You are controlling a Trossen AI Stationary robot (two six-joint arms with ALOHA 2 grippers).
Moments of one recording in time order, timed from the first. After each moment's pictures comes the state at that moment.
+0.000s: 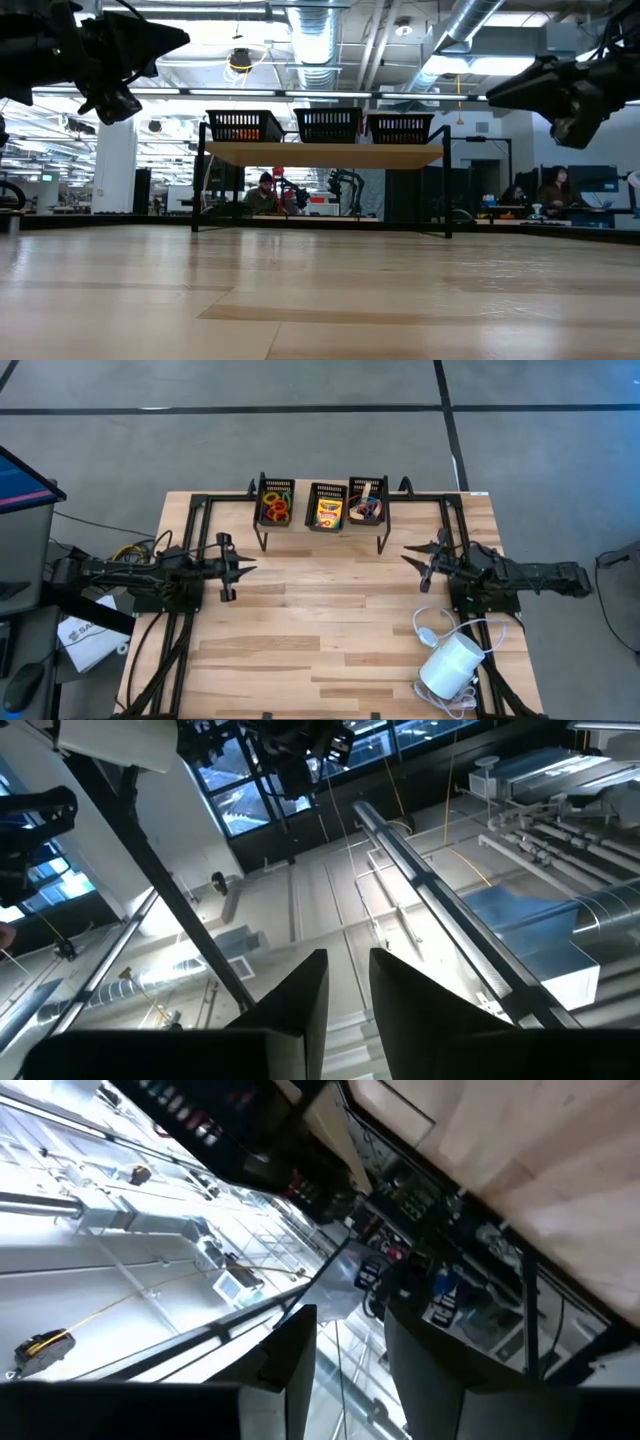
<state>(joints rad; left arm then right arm) 0.07 0.47 0.01 0.72 0.01 -2.80 -0.05 0.14 0.09 -0.01 0.32 2.46</state>
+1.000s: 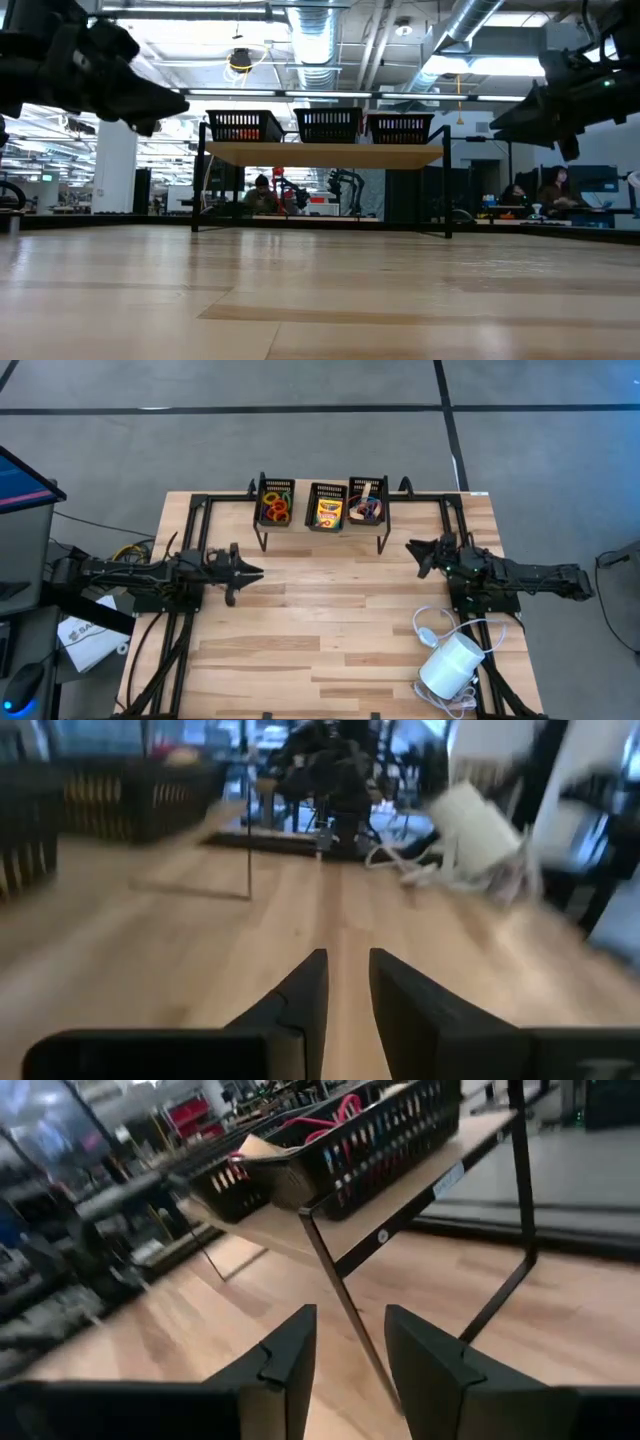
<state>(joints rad) 0.07 0.47 0.01 0.39 0.00 -0.12 -0.08 0.14 0.09 -0.16 0.54 0.51</state>
